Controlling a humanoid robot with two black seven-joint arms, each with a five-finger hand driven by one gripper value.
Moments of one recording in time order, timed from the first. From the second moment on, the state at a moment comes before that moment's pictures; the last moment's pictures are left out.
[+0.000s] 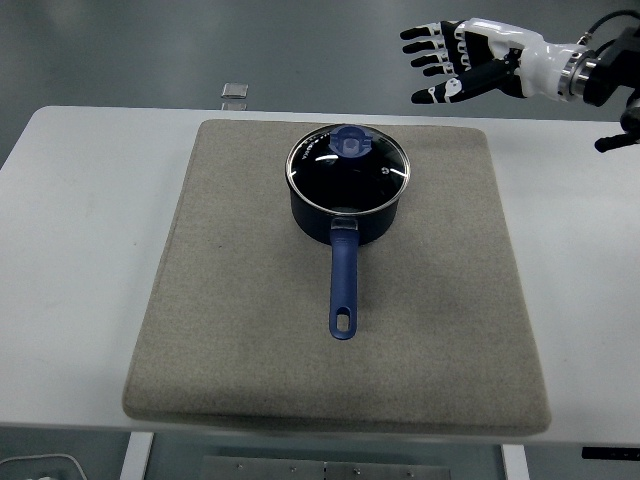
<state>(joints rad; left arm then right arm) 0.04 0.00 -0.14 -0.10 0.08 -0.09 0.09 1.31 -0.43 0.28 0.86 -0.62 0.41 0.08</state>
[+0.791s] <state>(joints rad) 0.04 0.00 -0.14 -0.10 0.08 -0.09 0.09 1.43 -0.26 0.19 0.87 -0.97 0.38 0.08</state>
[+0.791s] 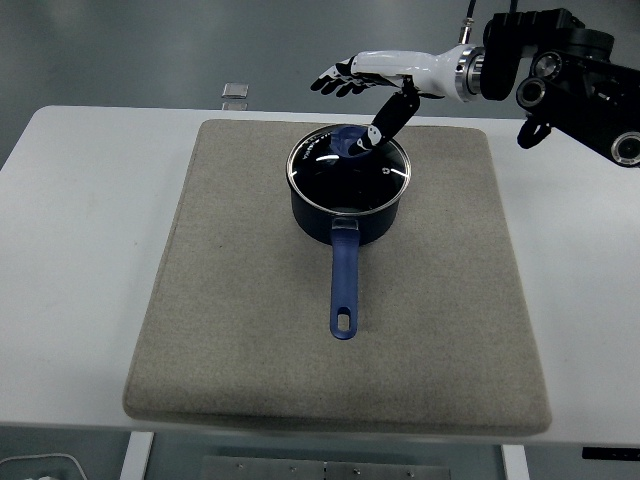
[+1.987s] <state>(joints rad) 0.04 0.00 -0.14 -0.10 0.08 -0.09 0.09 1.39 -0.30 0.18 0.87 -1.03 0.39 0.08</state>
